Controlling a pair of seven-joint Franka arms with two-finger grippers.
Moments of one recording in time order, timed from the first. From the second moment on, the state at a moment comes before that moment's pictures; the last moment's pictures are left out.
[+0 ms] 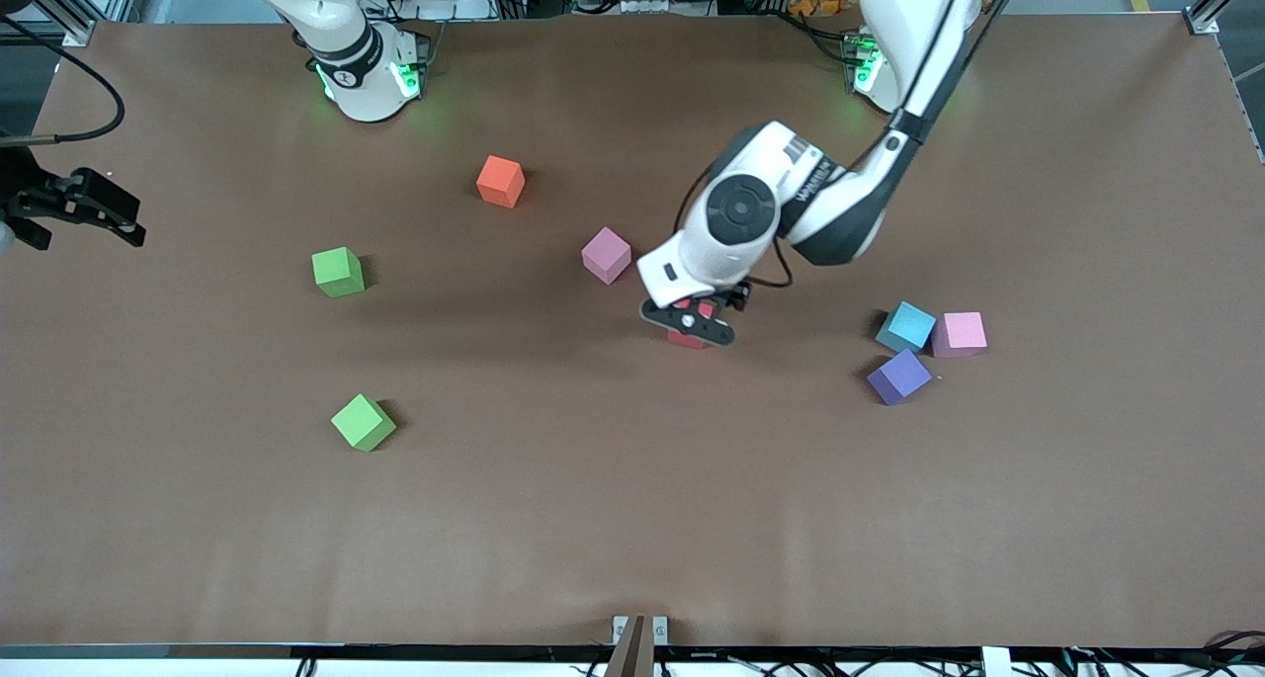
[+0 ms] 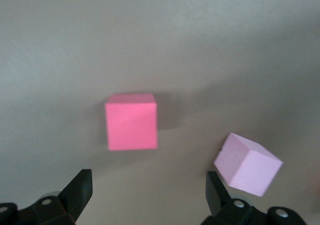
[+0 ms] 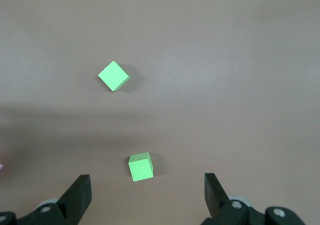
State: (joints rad) left arm -0.56 0.53 -0.20 -1.61 -0.07 2.08 -0.44; right arm 0.05 -0.01 -0.08 -1.58 -0.04 1.62 -0.07
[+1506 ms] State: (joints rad) left arm -0.76 0.72 -0.20 -1.61 -0.09 2.31 -1.39; right arm 0.05 0.29 -0.07 -1.62 0.00 1.73 -0.07
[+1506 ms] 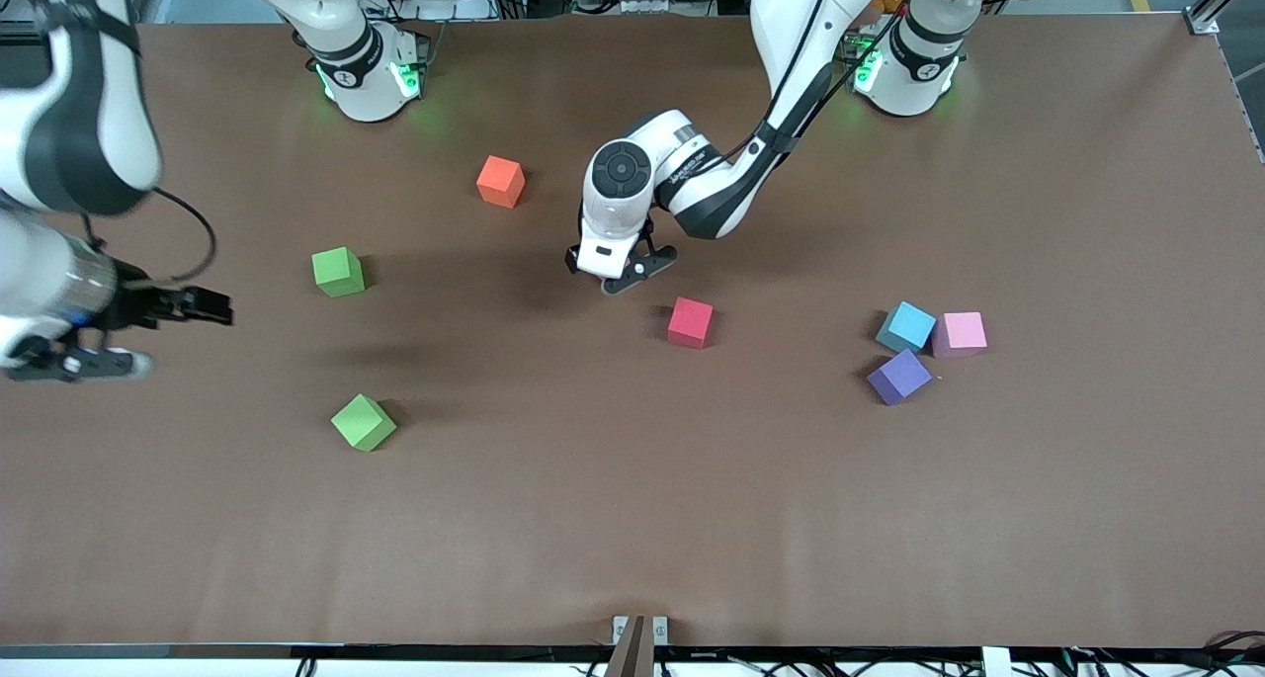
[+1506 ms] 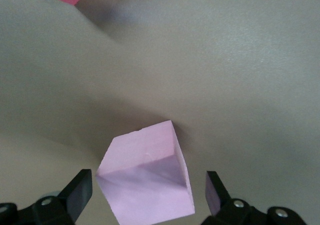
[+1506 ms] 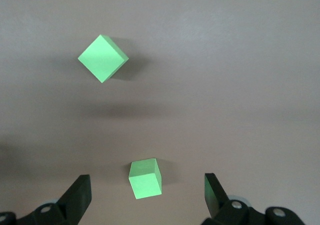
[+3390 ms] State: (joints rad) left arm -0.78 0.58 -0.48 -1.94 0.31 2.37 -1.38; right arm 0.17 0.62 -0.06 -1.74 0.01 2.36 -0.49
